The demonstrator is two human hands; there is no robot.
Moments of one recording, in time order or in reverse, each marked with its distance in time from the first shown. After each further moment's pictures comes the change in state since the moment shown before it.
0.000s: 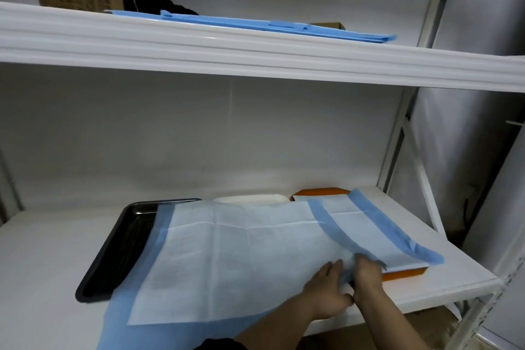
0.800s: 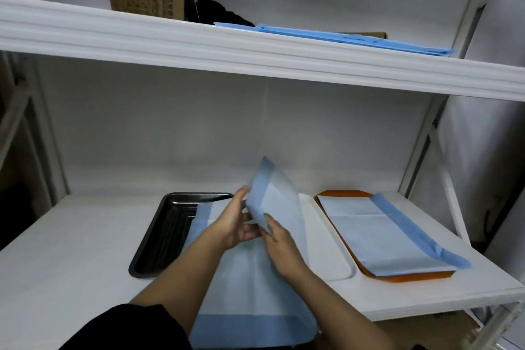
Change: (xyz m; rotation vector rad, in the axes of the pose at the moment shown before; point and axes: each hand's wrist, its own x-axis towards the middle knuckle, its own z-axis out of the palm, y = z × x) left_hand -0.092 -0.095 -0.207 -1.141 0.381 -0.131; right_hand -0.129 0.019 0.170 -0.649 -0.649 -0.690
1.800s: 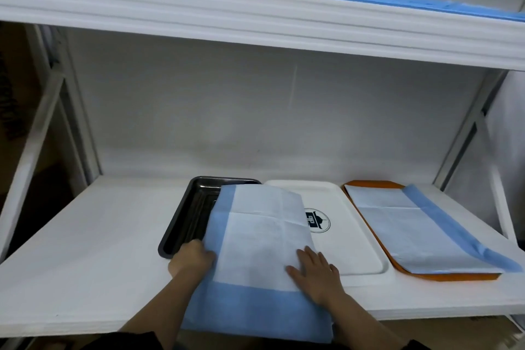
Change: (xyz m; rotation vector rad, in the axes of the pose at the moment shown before) left_hand -0.010 -0.074 -0.153 1.246 0.640 -0.110; right_hand -0.015 0.092 0.029 -0.699 -0.343 0.322
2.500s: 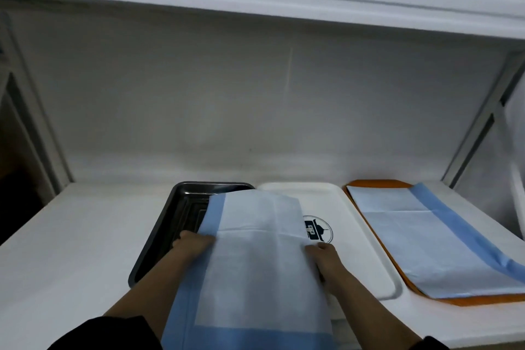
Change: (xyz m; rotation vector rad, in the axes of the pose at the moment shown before) left_hand 0.095 0.049 0.004 -0.406 -0.283 -0.187; right_hand 0.113 0.035 -0.013 1.142 0.090 0.356
